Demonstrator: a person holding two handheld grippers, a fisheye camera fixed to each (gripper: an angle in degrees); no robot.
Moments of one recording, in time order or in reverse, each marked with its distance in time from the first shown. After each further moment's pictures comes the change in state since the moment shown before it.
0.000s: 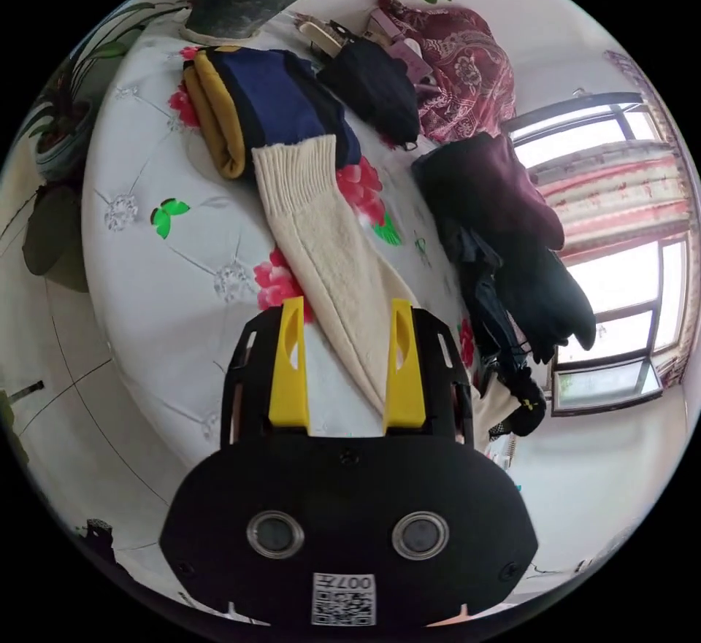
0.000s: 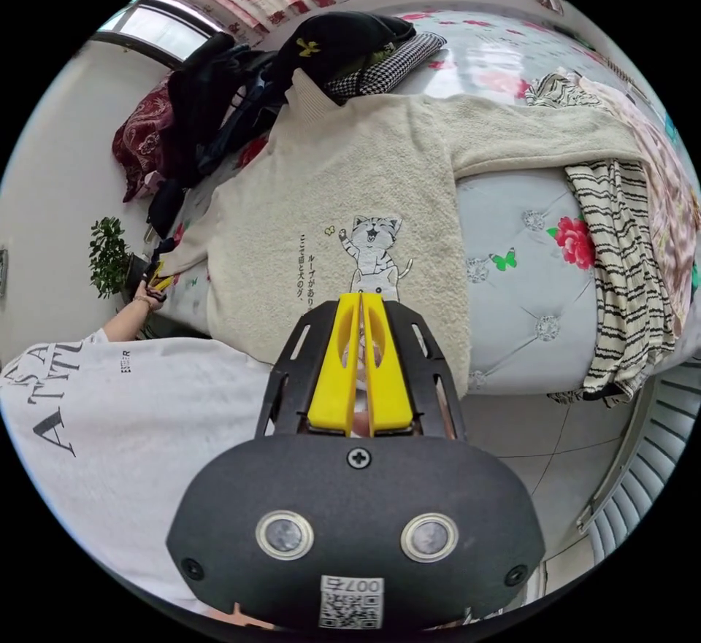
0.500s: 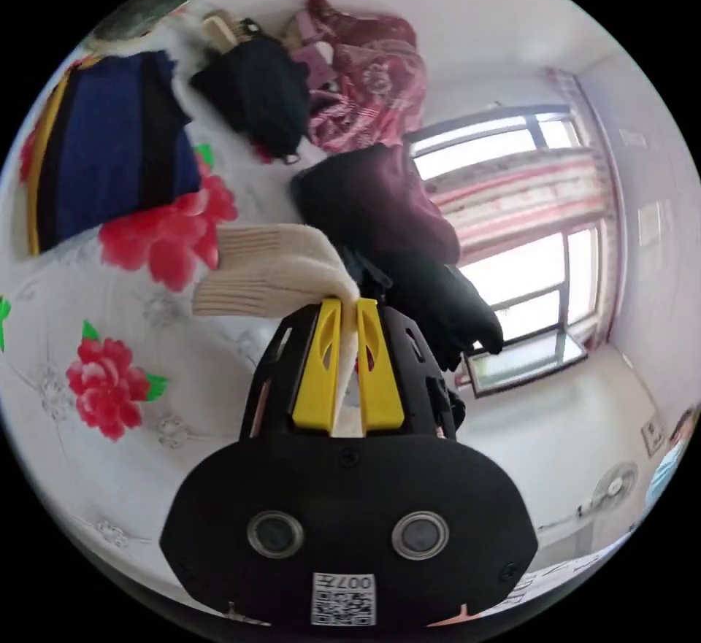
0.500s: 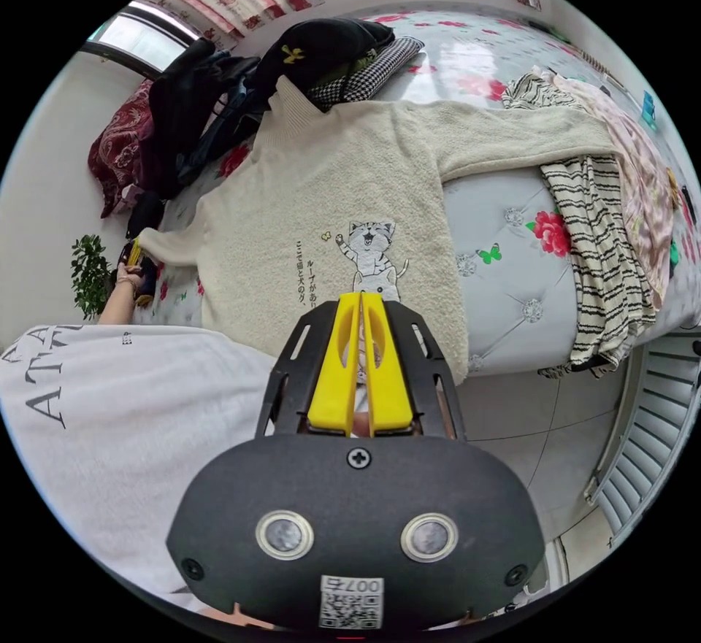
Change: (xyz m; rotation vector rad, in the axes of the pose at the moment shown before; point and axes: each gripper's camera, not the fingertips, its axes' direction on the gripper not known) left arm 0.062 0.000 0.036 0.064 0.438 0.160; right arm 0.007 0.012 -0.043 0.001 0.080 0.074
